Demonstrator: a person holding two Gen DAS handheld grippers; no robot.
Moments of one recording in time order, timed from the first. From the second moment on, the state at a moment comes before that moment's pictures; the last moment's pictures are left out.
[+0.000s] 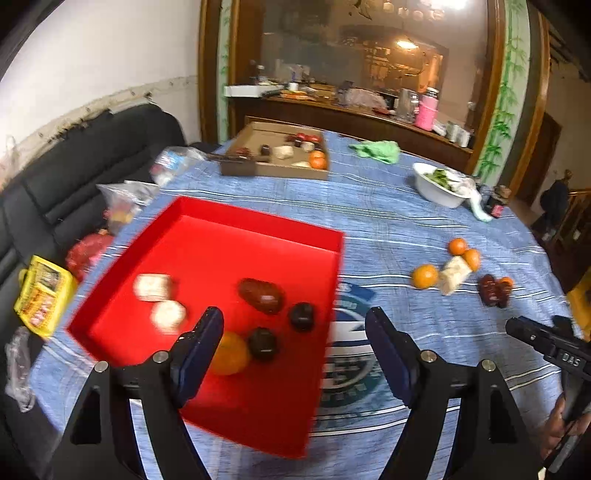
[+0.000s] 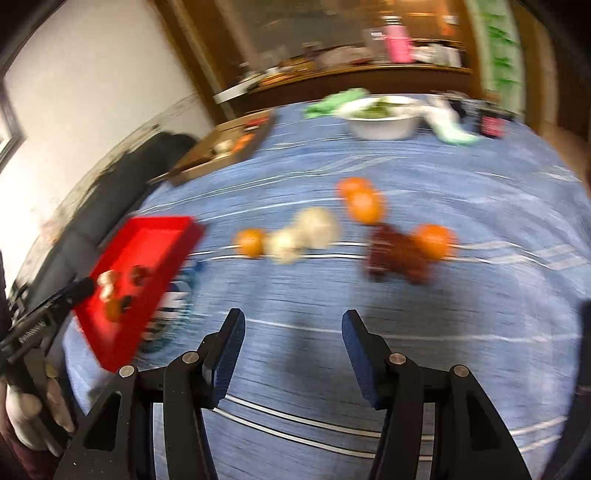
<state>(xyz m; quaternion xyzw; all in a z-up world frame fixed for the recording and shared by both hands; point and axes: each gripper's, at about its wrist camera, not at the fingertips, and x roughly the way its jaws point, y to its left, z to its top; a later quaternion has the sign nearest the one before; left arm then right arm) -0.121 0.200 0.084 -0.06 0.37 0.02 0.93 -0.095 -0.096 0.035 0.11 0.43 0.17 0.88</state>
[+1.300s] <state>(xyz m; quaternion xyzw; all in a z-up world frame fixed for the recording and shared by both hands) -0.013 0.041 0.048 0.04 0.41 -0.21 0.89 -0.024 -0.138 0.011 0.15 0.42 0.15 0.88</state>
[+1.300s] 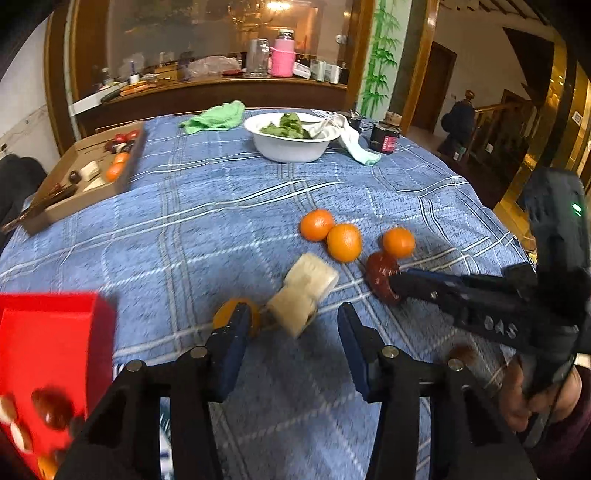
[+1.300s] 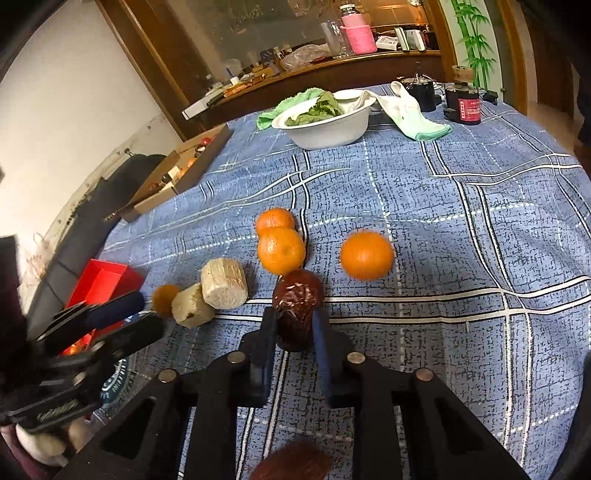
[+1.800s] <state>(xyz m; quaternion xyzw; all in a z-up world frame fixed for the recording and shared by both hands) 0.036 0.004 0.015 0.08 0.44 -0.23 0.86 -0.023 -0.142 0.011 0.17 0.42 0.17 0.88</state>
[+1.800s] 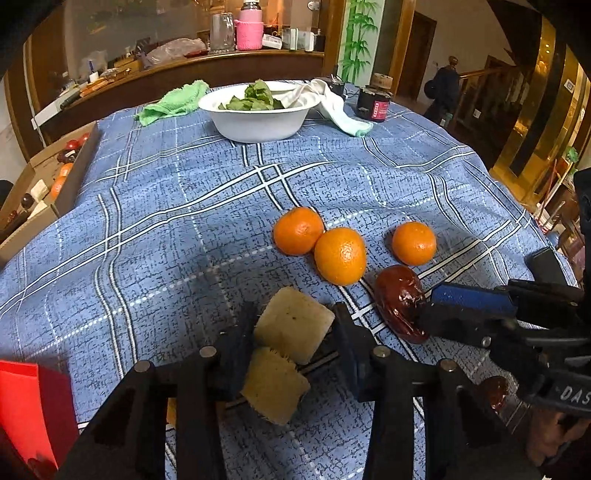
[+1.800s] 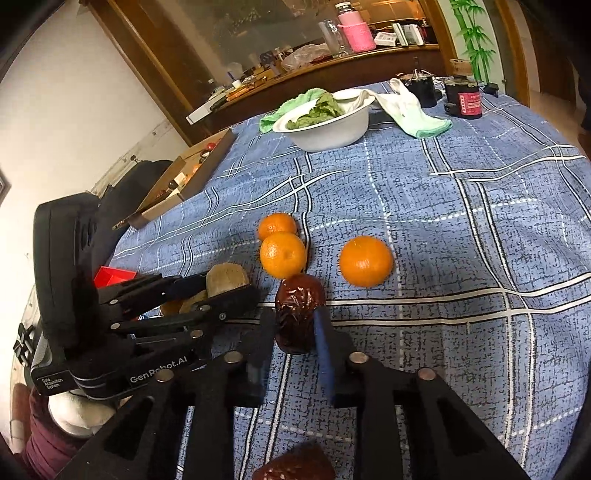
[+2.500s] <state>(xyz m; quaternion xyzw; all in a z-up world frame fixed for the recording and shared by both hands) -0.043 0.095 0.067 -0.03 0.39 -0.16 0.90 -0.019 -0.115 0.015 0.13 0.44 0.15 0.88</state>
